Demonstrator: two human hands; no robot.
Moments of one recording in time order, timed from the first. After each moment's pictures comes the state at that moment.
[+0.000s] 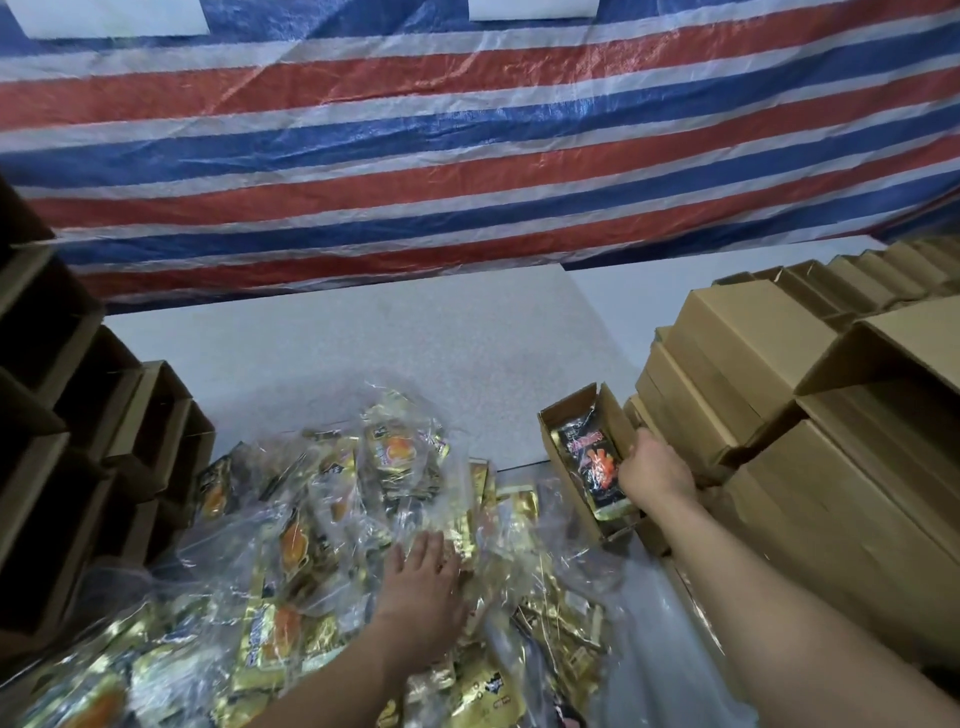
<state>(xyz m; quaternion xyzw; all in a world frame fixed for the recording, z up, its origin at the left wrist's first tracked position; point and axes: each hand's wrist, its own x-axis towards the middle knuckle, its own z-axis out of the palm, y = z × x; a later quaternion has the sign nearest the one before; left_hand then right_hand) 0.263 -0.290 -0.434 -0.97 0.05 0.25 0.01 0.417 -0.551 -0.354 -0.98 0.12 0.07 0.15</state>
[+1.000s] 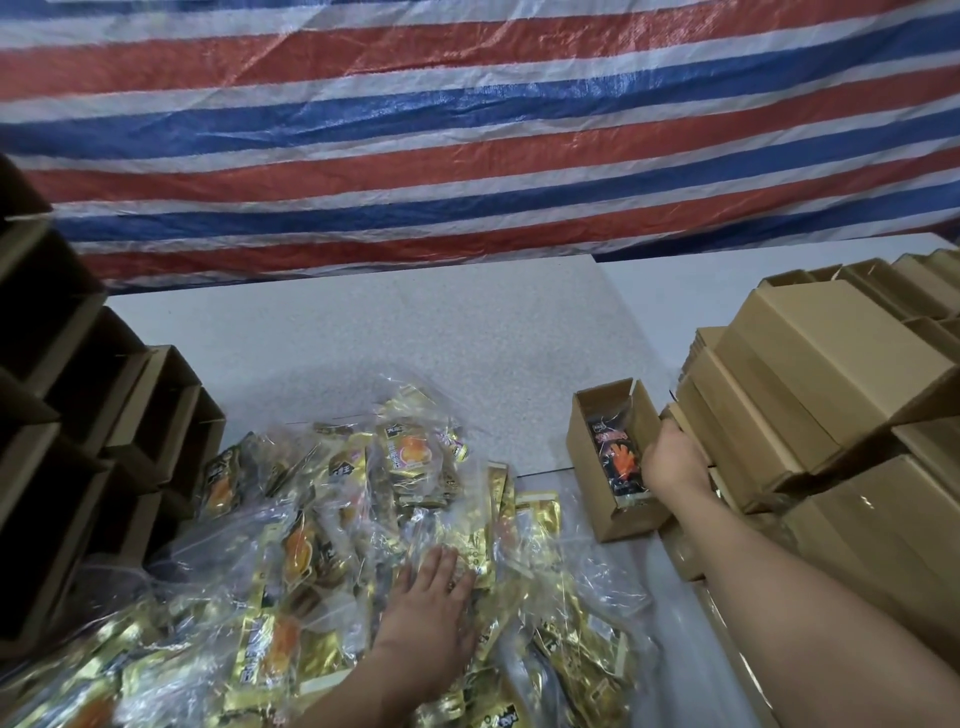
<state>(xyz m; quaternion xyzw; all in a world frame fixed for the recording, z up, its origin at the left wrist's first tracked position) 0.266 -0.283 -0.445 -0.96 0.06 0.29 0.00 0.482 -0.549 -0.402 -0.98 0.12 0.05 0.17</state>
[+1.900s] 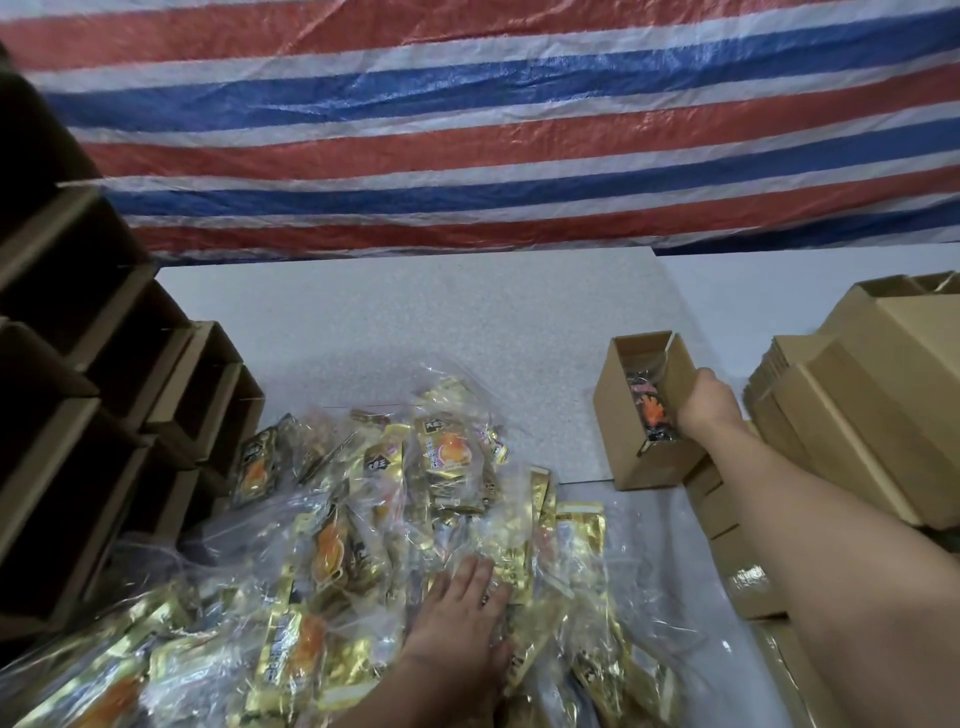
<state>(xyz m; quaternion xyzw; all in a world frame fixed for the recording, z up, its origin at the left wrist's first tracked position) 0.277 -0.281 -0.453 -0.95 0.05 0.31 -0.06 0.577 -0.515 -0.393 -0.98 0.08 0.08 0.18</state>
